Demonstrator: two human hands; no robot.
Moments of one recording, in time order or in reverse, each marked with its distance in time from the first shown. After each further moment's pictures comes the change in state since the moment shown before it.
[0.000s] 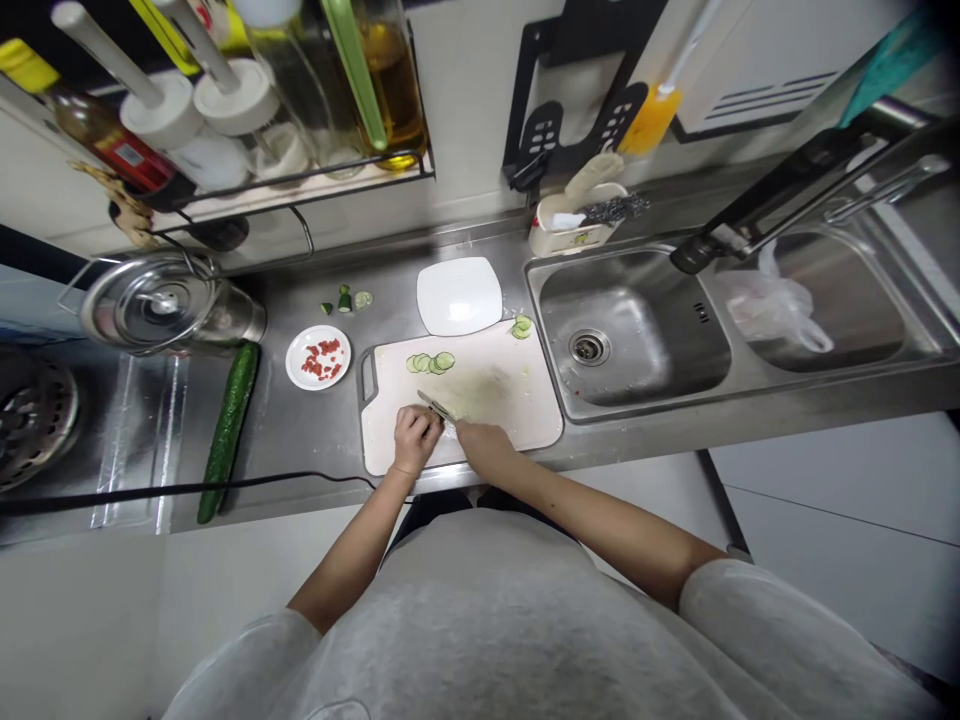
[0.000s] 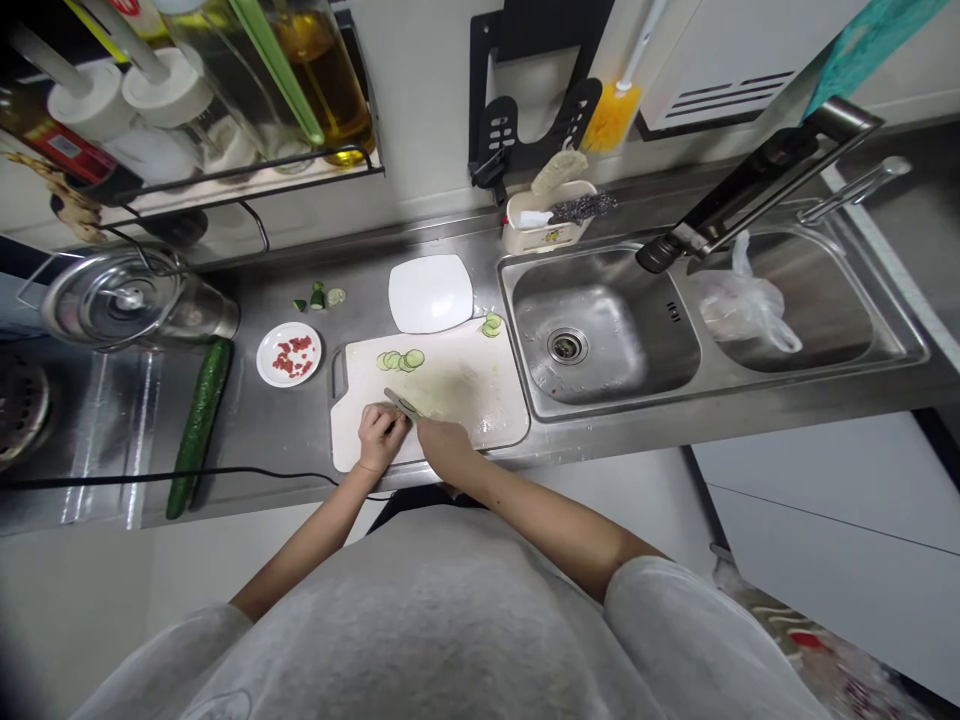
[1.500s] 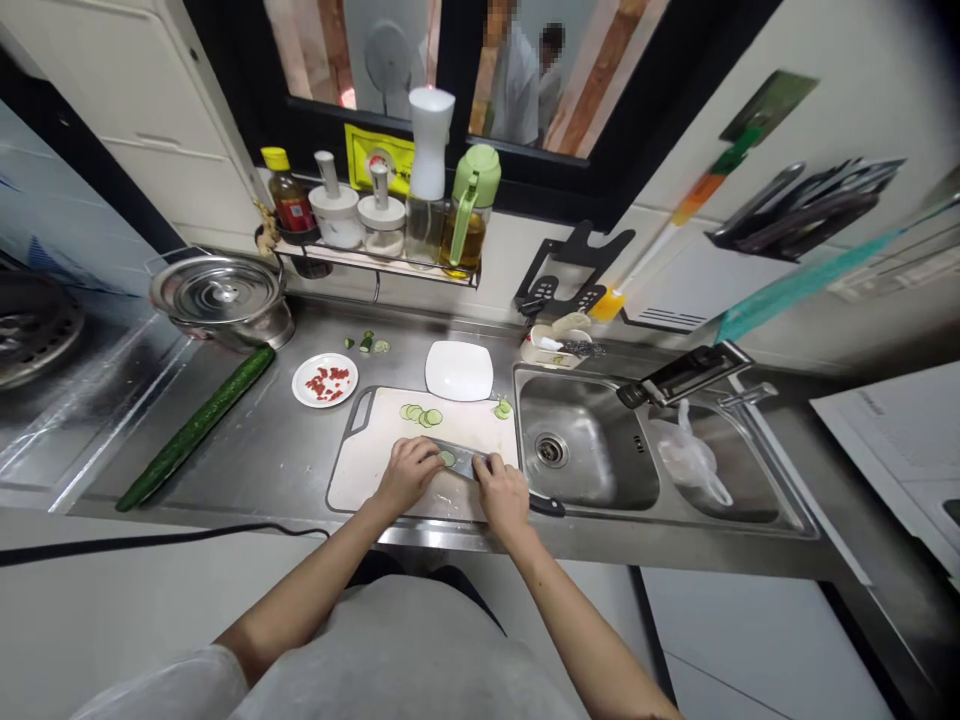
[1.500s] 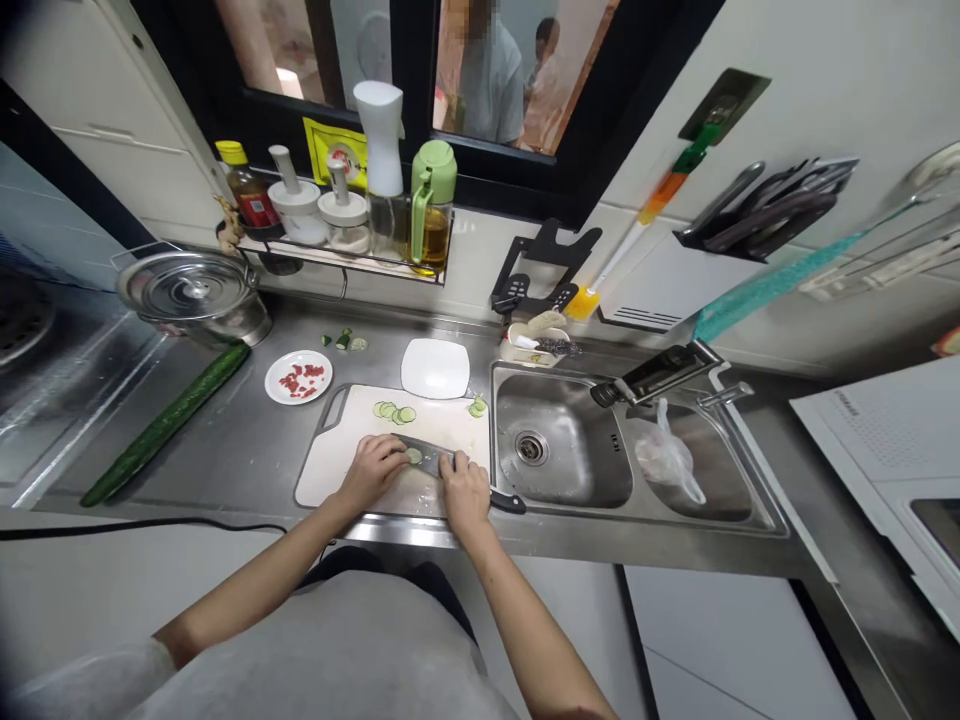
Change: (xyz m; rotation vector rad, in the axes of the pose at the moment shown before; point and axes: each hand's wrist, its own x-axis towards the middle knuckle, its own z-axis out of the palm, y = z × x) left_hand 0.035 0.057 -0.017 0.022 -0.153 0.099; right_hand -0.039 0.059 -0.021 -0.415 0.347 0.142
